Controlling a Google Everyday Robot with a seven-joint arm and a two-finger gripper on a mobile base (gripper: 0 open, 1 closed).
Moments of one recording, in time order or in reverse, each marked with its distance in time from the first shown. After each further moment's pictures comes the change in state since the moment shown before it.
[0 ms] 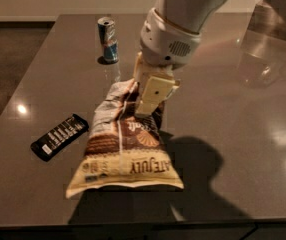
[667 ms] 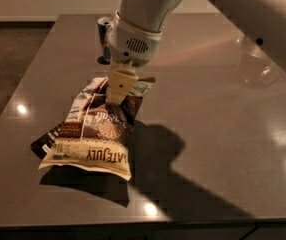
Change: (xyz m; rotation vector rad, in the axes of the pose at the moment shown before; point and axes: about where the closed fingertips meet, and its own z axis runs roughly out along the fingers) arm -0.037 -0.037 0.029 -0.001 0.021 0.132
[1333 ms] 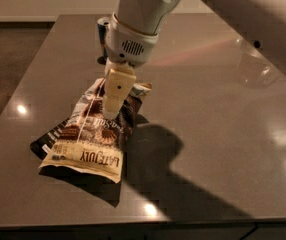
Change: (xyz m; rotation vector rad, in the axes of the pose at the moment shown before) arm -0.008 -0.007 0.006 0.031 -0.016 0.017
